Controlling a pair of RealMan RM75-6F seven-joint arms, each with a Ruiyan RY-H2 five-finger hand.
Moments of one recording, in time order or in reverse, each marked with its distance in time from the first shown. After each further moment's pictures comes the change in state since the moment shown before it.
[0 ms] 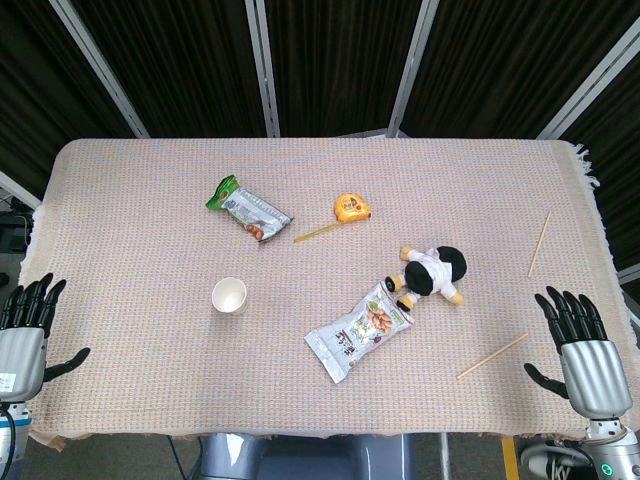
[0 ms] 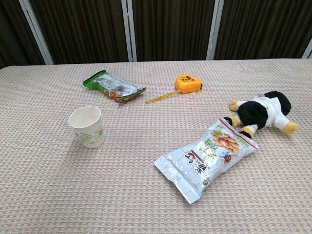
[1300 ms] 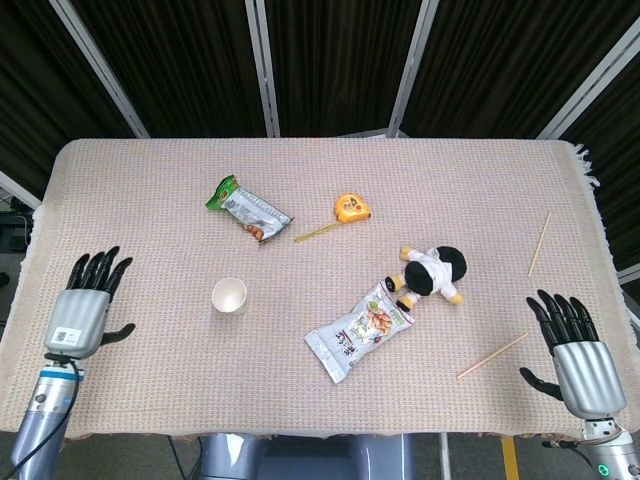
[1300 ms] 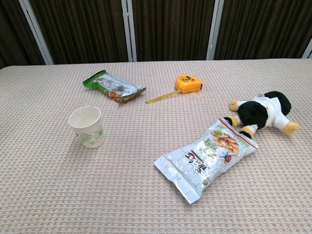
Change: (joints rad) left arm -0.201 -0.006 -0.095 -0.185 -0.181 -0.261 0.332; right arm 0.006 0.018 -0.014 -0.026 -0.006 -0.038 -0.013
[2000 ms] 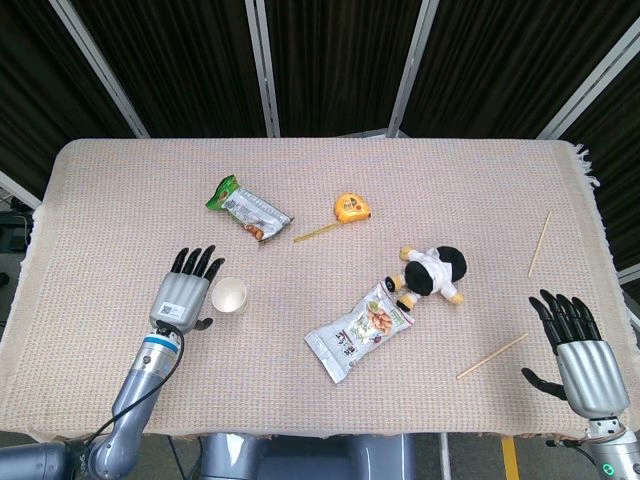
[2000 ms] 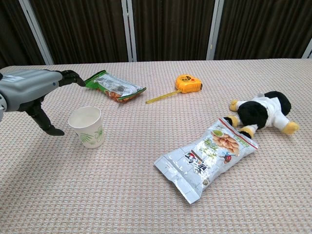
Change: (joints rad) left arm -0.294 -0.266 -0.081 -0.026 -0.414 -0.123 0.433; right arm 0.003 0.023 0.000 -0.007 0.013 -0.014 0.044
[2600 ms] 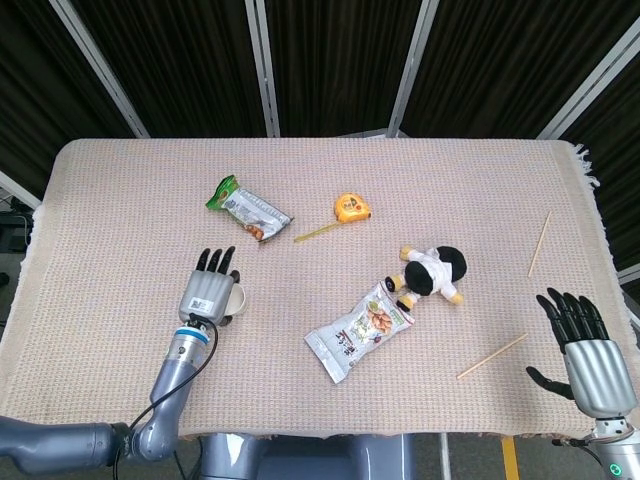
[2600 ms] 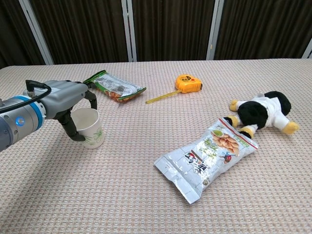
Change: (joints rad) left arm -0.140 -0.160 -0.005 0.129 -0.169 0.051 0.086; right arm -0.003 0.013 0.004 0.003 0.005 0.007 0.035
